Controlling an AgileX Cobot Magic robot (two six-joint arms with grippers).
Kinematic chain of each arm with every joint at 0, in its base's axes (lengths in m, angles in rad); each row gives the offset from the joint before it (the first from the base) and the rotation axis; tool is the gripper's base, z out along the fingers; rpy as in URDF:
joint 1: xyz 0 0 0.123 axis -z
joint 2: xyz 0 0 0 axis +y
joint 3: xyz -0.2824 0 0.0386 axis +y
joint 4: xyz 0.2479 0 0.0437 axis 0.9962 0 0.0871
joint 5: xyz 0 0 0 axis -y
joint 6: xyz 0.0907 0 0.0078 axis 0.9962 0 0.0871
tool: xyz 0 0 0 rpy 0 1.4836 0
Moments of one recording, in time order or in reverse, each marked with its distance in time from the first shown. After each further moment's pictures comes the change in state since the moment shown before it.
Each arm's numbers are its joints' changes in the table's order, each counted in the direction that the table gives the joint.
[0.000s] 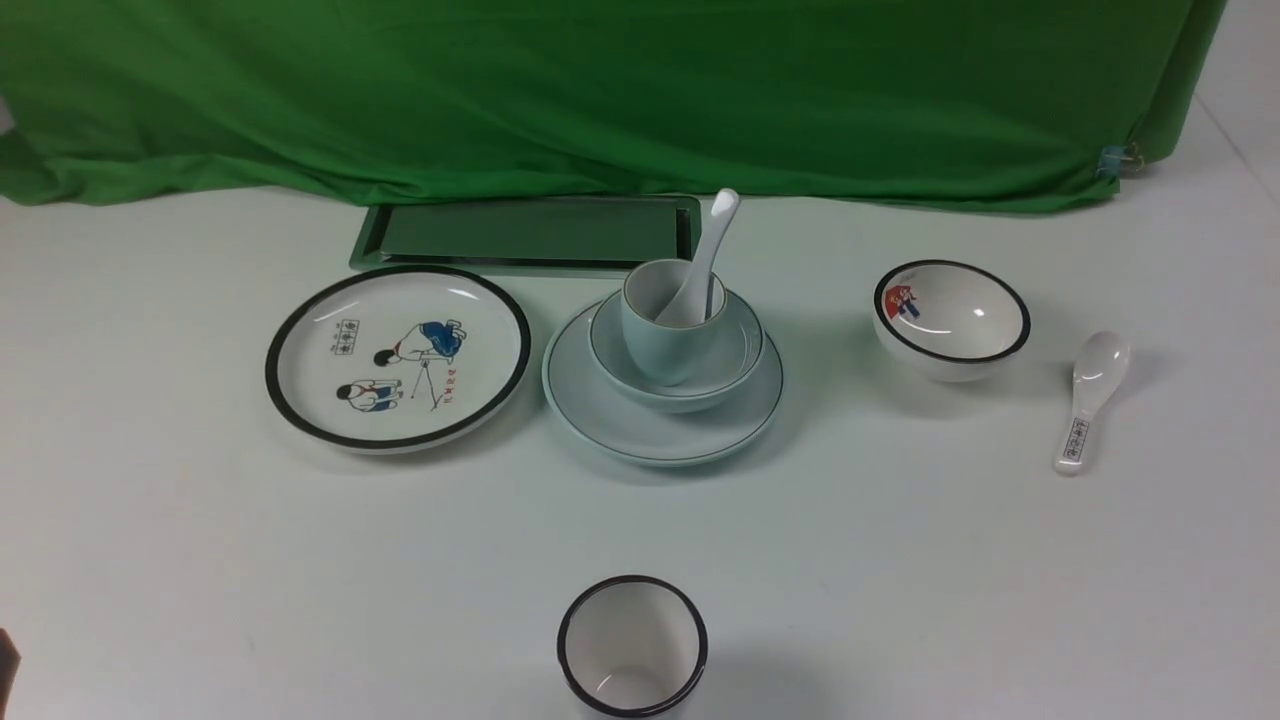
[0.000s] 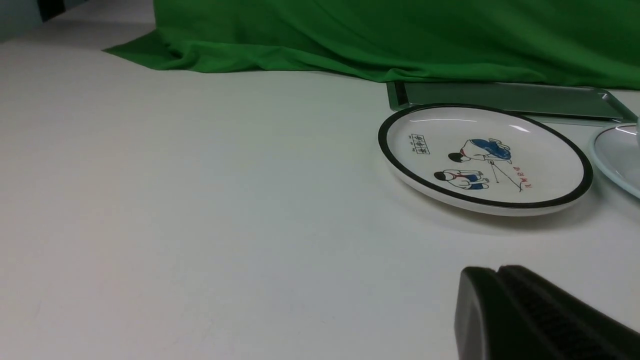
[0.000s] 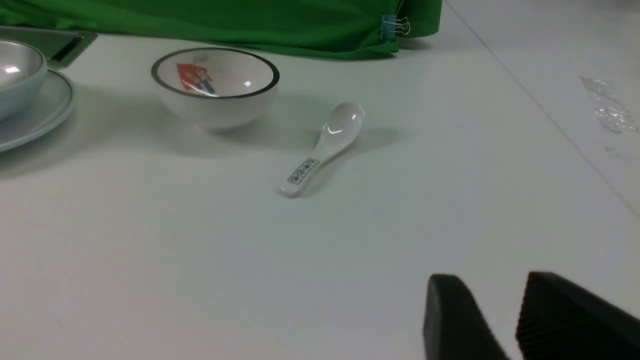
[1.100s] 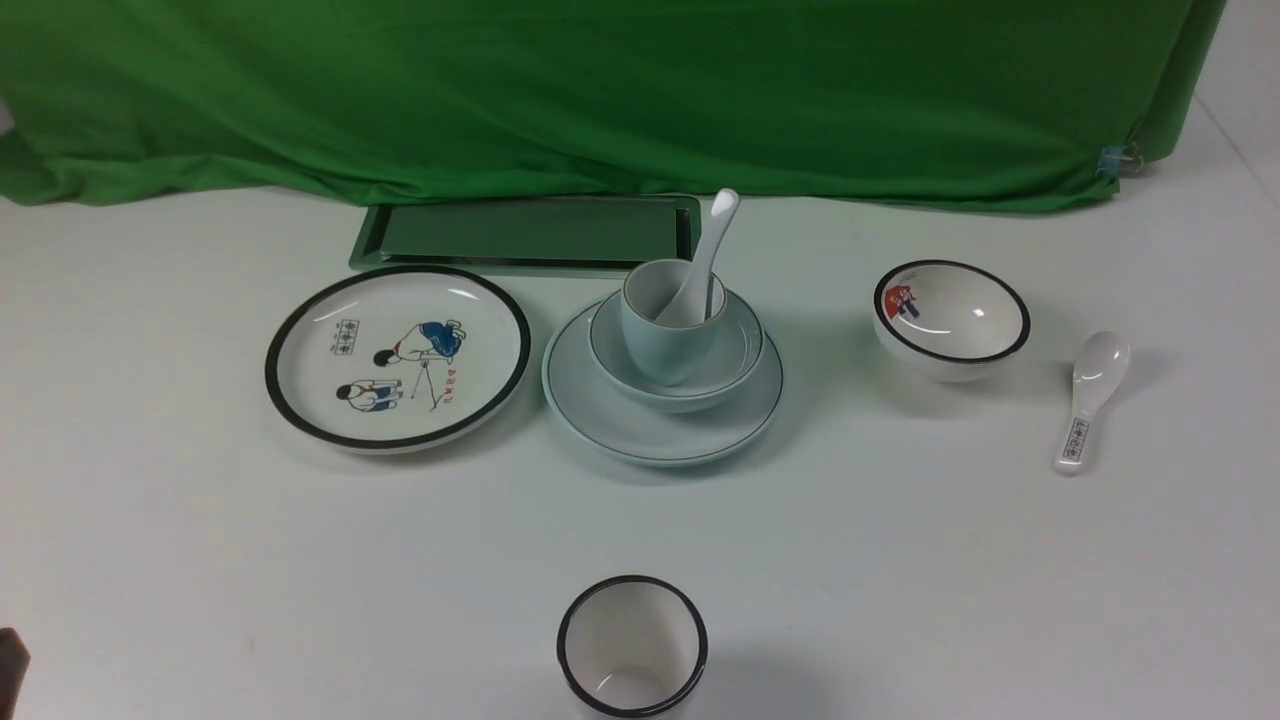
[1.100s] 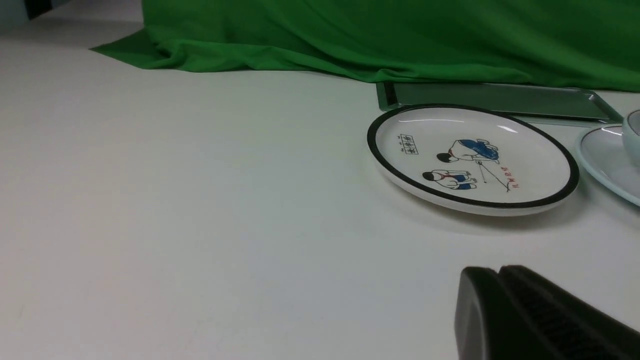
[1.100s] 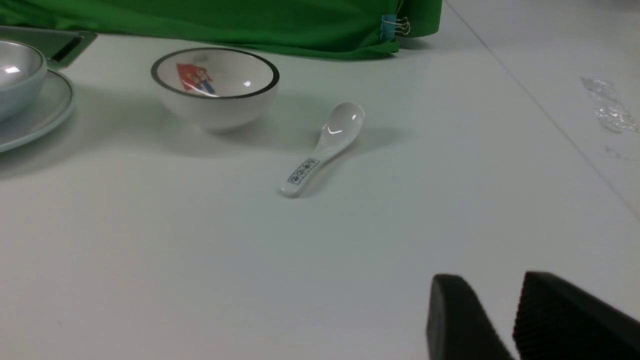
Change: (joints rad) right arm 0.000 0.000 0.000 -0.001 0.000 0.000; left arm 0.019 0.000 0.000 -0.002 0.002 -0.008
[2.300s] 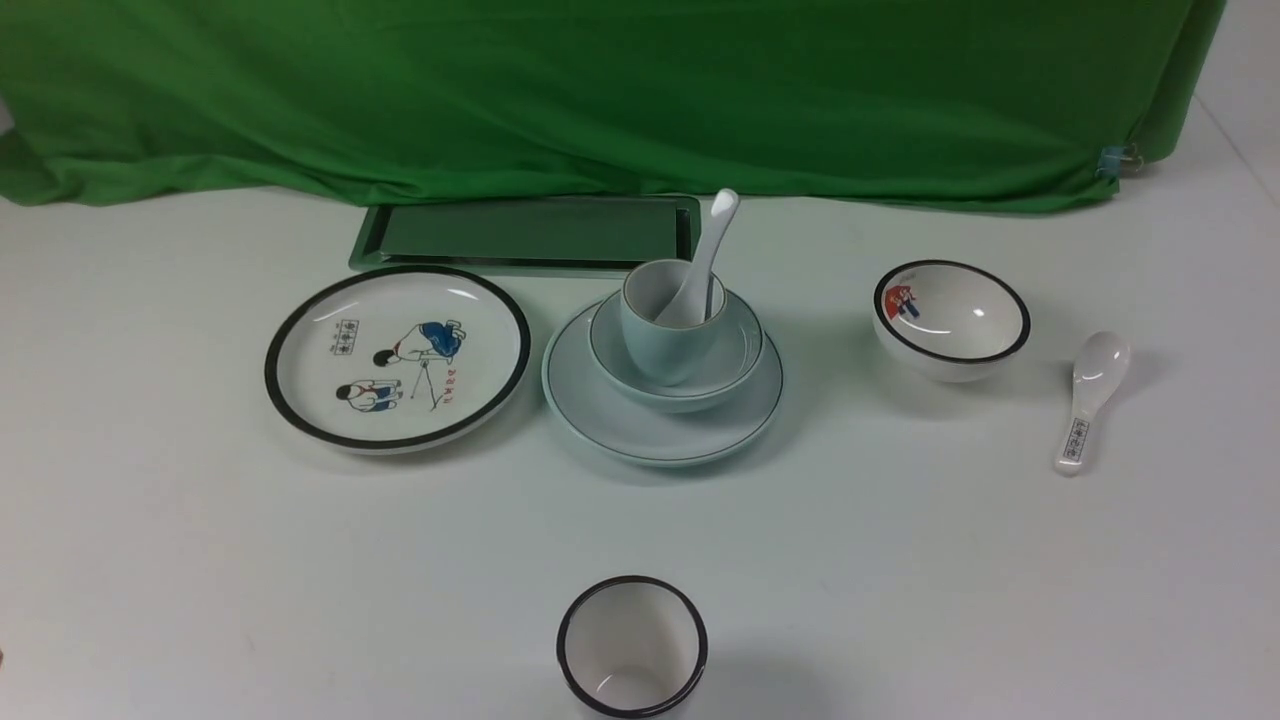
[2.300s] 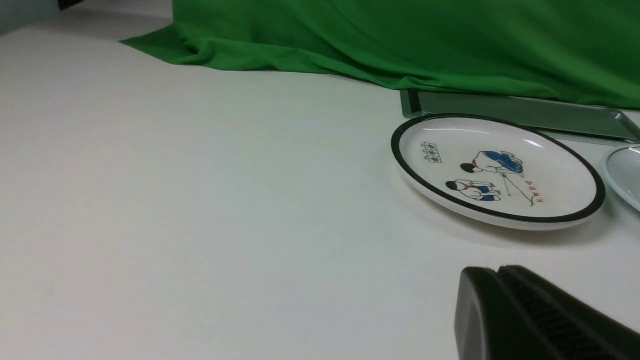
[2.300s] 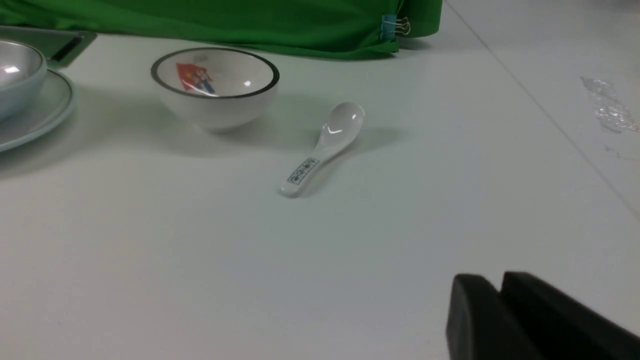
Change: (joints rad) right arm 0.000 0.000 0.000 0.000 0.000 0.000; left arm -0.063 0.000 0.000 -0.024 0.004 0.000
